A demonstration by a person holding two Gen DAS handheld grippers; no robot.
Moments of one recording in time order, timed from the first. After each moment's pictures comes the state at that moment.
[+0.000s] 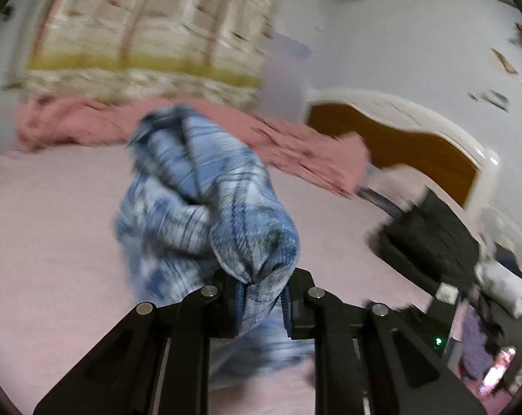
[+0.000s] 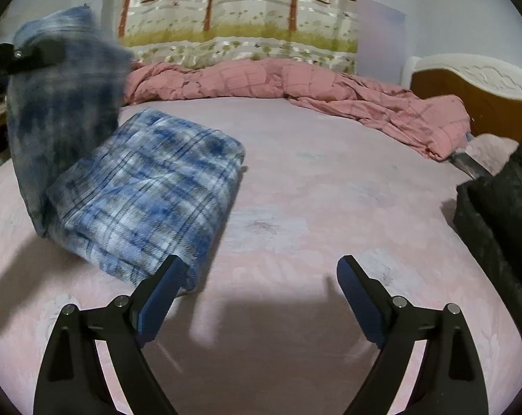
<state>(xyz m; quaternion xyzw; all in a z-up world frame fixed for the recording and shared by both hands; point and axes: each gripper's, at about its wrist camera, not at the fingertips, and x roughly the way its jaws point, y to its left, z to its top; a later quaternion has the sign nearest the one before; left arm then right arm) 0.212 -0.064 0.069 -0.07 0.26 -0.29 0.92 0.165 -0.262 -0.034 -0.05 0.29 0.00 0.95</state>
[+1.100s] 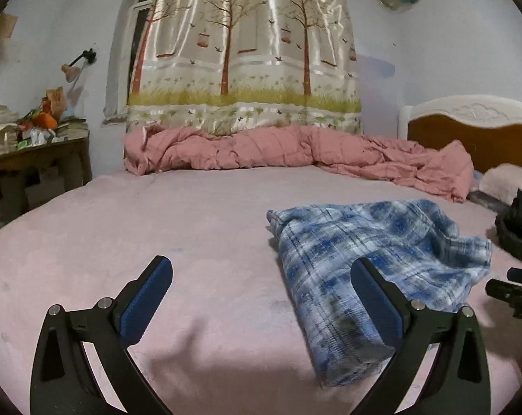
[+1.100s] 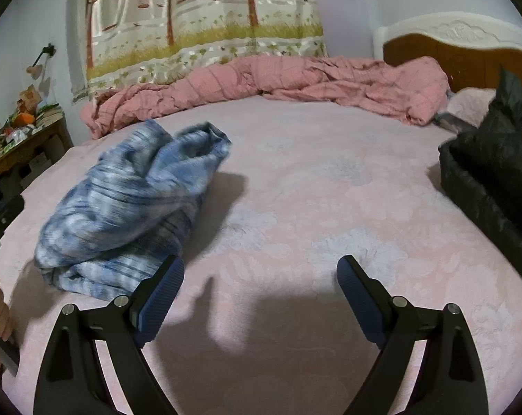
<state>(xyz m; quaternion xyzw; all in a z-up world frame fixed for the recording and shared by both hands) 0.195 0.019 -0.005 -0.02 0.16 -0.03 0.99 0.161 -0.296 -0.029 0.03 0.29 -0.01 0.96</state>
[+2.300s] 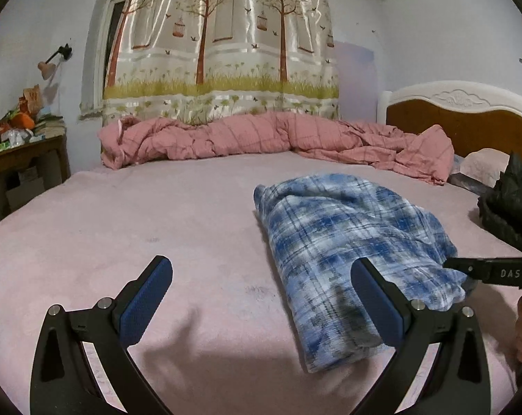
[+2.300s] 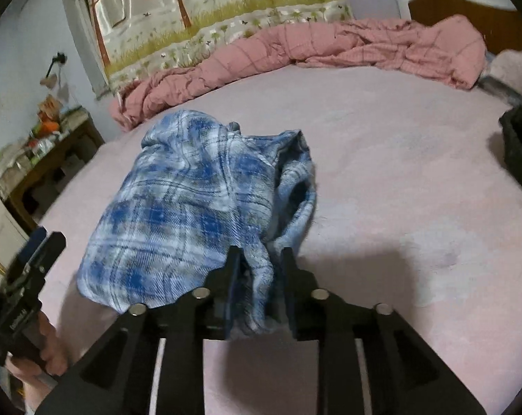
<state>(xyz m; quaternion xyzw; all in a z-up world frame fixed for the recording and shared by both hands) 0.184 0.003 -0.012 0.00 0.18 -0.08 0.98 0.203 -0.265 -0.041 0.10 0.35 0.06 0.93</state>
